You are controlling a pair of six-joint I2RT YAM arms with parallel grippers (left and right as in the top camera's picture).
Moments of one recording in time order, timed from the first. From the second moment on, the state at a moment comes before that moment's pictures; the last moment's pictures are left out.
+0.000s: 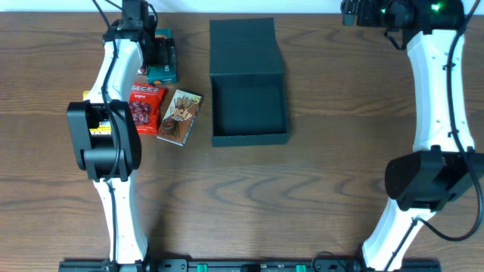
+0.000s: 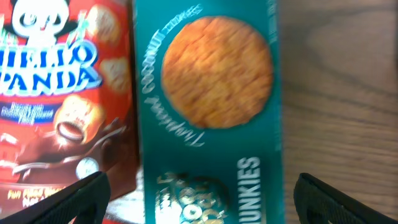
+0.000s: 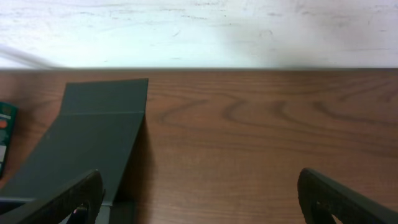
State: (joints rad) left arm 0.00 2.34 1.99 -0.73 0.01 -0.09; right arm -0.03 2.07 2.23 -0.94 -0.17 0.06
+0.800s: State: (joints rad) left arm -0.05 2.39 2.00 -0.66 -0.12 -0.12; right arm -0.03 2.07 2.23 -0.94 -0.16 0.06
